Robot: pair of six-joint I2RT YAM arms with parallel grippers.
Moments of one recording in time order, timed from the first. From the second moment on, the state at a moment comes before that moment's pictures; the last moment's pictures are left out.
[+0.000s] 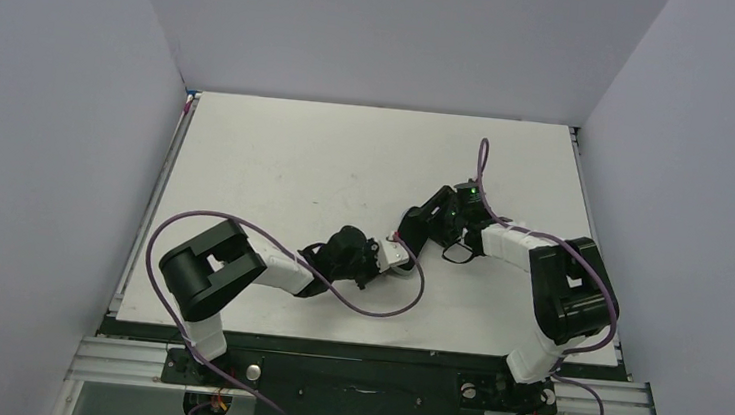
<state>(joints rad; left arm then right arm) -0.90 1.77 0.68 0.54 0.20 0.25 0.33 1.69 0.84 0.05 -0.16 0.97</state>
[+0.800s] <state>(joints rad) -0.73 1.77 0.73 0.42 0.41 0.35 0.18 1.61 0.96 -0.37 -0.40 0.46</state>
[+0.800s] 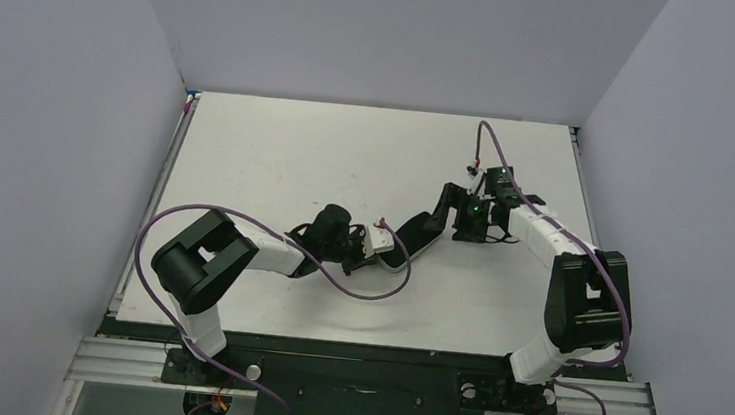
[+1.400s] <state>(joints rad) -0.72 1.78 0.74 0.41 0.48 0.55 0.29 1.99 1.72 -0.99 -0.57 -0.79</state>
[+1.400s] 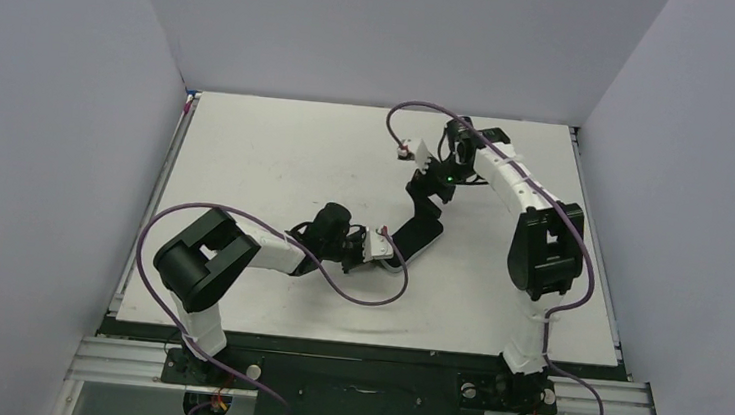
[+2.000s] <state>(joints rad) -0.72 1.78 0.74 0.41 0.45 0.54 0.41 2.17 1.85 -1.29 -0.46 -1.19</state>
